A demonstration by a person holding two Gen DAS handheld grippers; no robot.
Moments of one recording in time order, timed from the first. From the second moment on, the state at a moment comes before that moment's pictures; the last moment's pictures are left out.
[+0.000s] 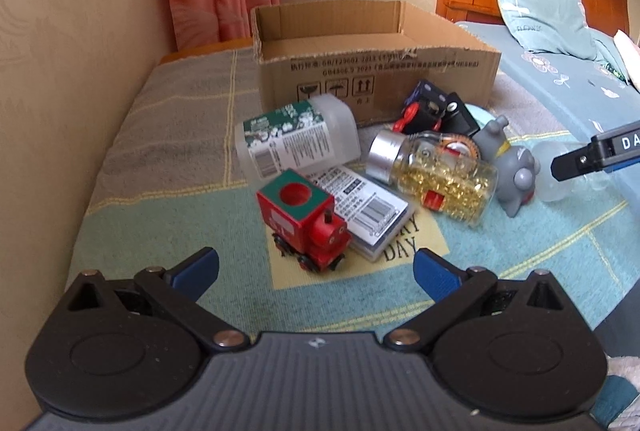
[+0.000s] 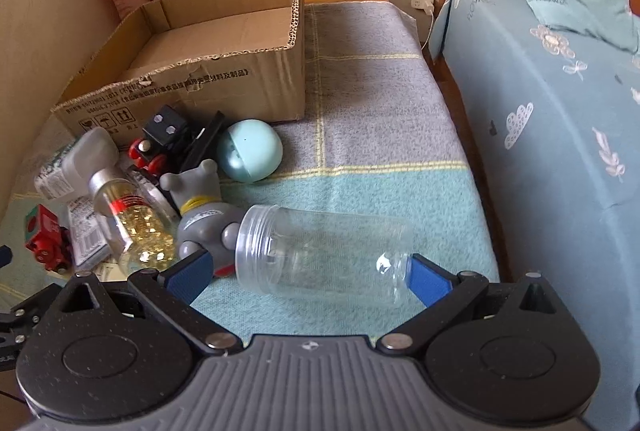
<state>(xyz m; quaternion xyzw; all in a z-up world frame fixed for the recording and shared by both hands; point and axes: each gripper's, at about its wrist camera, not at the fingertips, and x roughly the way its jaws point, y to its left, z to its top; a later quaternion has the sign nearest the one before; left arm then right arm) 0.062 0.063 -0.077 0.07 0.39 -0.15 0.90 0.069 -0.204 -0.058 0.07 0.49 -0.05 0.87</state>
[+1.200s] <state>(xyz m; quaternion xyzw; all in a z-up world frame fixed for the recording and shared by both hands) 0.081 0.095 -0.079 0.02 0.39 -0.03 0.92 0.055 -0.192 -0.094 -0.02 0.50 -0.01 0.86</state>
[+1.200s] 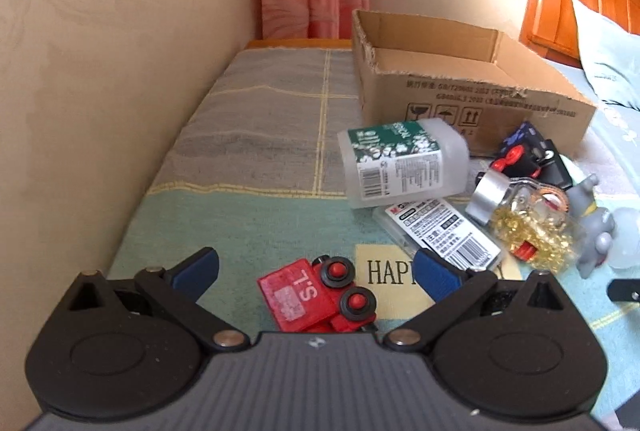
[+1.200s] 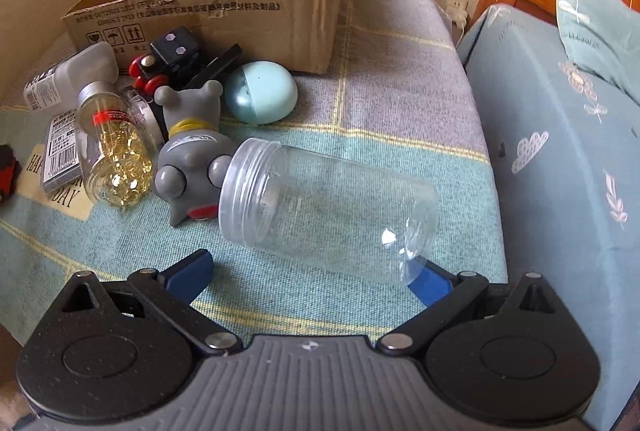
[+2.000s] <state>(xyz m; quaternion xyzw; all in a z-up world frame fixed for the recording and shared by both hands) 0.065 0.106 -0.086 0.00 0.39 0.01 0.92 0.047 -0.200 -0.098 -0.02 0.48 0.01 0.88</state>
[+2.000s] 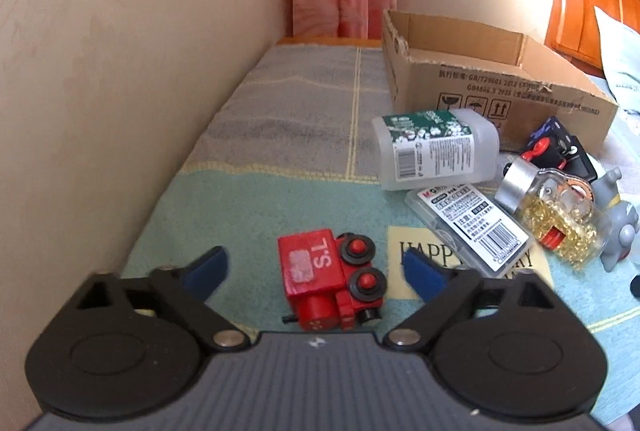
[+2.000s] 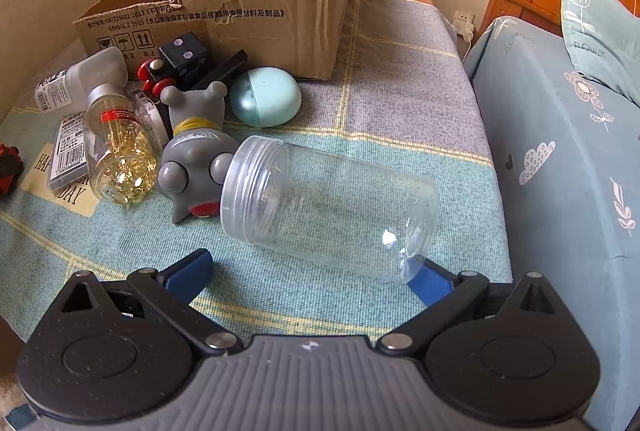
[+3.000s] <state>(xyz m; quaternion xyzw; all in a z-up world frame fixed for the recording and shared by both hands) 0.077 0.073 -0.091 0.00 0.40 -0.08 0.91 0.064 -0.207 -0.075 0.01 0.45 -0.01 0.89</state>
